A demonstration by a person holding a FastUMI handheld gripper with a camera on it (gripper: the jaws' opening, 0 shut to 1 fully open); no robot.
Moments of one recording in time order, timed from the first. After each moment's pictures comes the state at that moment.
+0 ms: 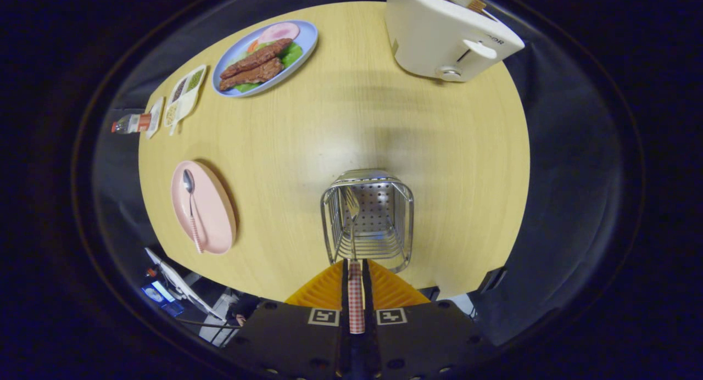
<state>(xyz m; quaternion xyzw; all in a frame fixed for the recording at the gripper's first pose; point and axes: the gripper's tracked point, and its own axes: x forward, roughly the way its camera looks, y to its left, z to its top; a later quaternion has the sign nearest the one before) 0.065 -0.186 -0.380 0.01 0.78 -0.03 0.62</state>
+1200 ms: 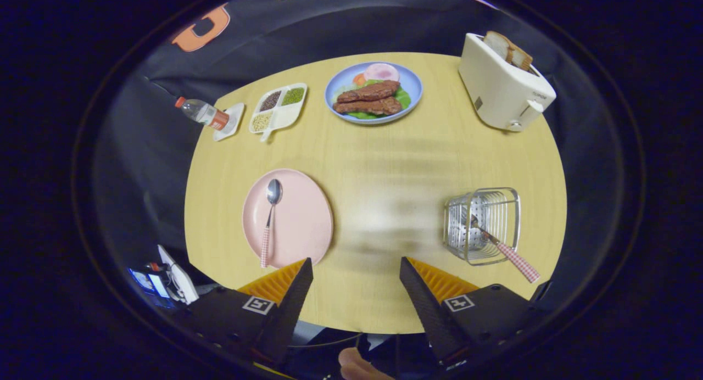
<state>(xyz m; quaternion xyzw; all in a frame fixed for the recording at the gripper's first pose) 0.049 -0.035 -0.370 0.03 0.65 0.07 0.76</state>
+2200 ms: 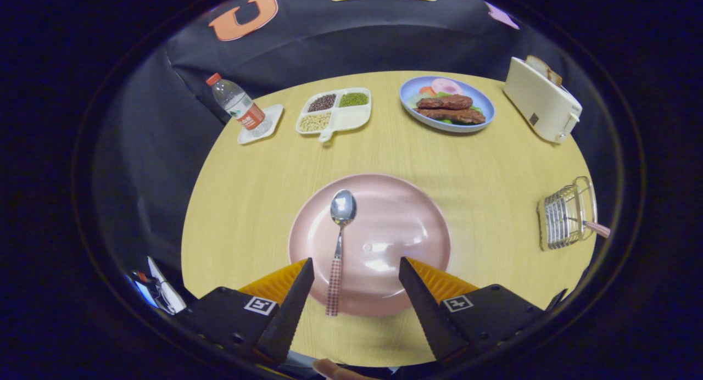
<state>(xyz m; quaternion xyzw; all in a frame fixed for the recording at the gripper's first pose) 0.045 0.129 -0.446 0.04 0.55 0.07 0.83</state>
